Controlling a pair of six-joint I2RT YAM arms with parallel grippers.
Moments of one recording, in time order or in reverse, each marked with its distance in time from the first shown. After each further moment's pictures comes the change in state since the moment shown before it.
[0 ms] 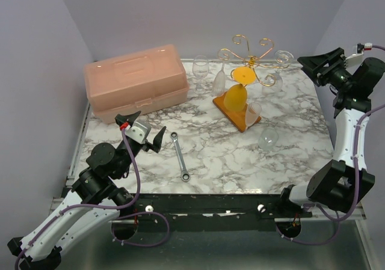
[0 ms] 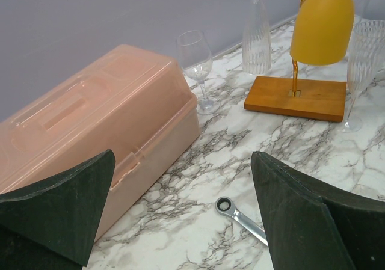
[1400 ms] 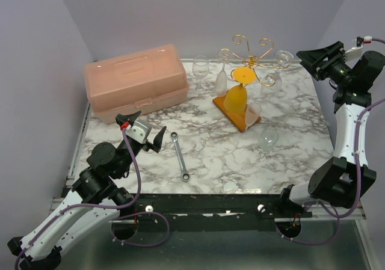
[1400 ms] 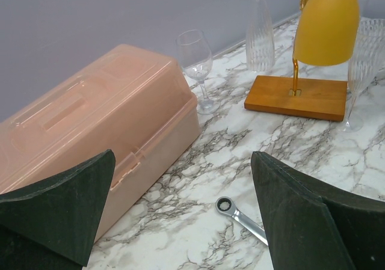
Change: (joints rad) left arm 0.000 0.006 0.000 0.003 0.000 0.002; right arm 0.026 0.032 0.071 -0.007 0.006 0.011
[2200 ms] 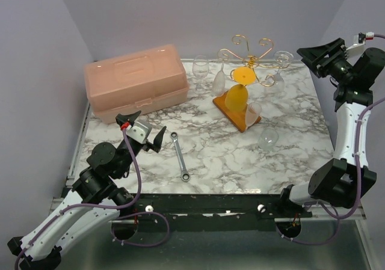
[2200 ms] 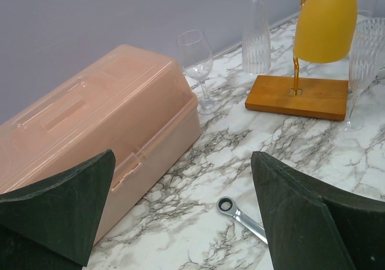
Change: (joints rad) left arm -0.001 0.001 0.000 0.001 0.000 0.007; right arm 0.035 0.007 0.055 -0.036 0.037 -0.034
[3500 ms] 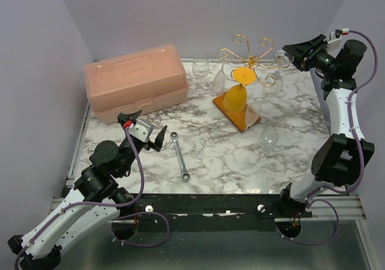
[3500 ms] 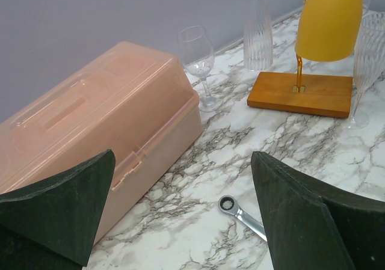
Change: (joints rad) left arm 0.000 0.025 0.000 0.010 -0.009 0.005; right arm 0.077 0.205 0.061 0.134 -0.092 0.182
